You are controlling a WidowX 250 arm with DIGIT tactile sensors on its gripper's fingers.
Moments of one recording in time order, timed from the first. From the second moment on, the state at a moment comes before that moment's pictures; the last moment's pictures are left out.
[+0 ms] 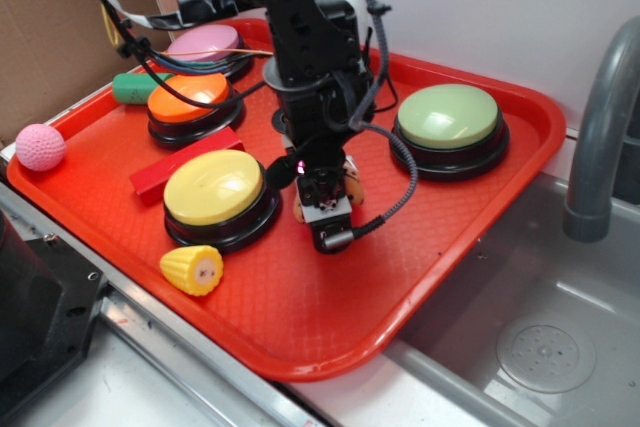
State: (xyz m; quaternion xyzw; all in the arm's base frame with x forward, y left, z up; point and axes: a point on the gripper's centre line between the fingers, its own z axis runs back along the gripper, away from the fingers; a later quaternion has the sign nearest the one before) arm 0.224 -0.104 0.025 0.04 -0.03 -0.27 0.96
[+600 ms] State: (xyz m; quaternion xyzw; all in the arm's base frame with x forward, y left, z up) arm 0.224 -0.101 0.027 0.02 -0.04 -0.20 0.98
